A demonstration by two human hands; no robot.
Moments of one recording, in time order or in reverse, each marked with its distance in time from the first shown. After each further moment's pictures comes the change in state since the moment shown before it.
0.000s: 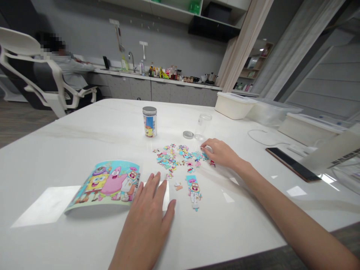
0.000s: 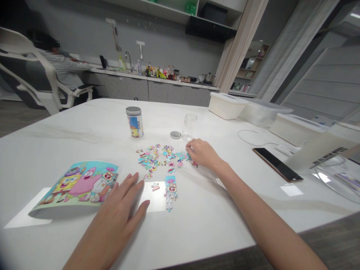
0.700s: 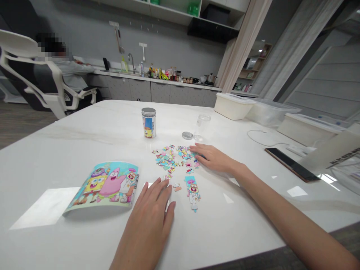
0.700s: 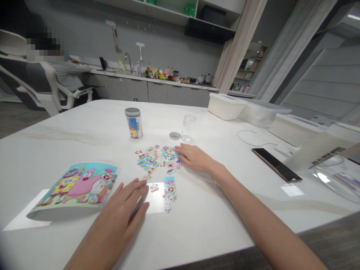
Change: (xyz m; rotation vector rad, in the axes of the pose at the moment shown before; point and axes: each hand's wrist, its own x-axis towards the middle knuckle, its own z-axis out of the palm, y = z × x) left_hand 0.003 0.001 -0.001 -0.098 -0.025 0.113; right_hand 0.000 -0.007 0.014 0.138 -0.061 -0.278
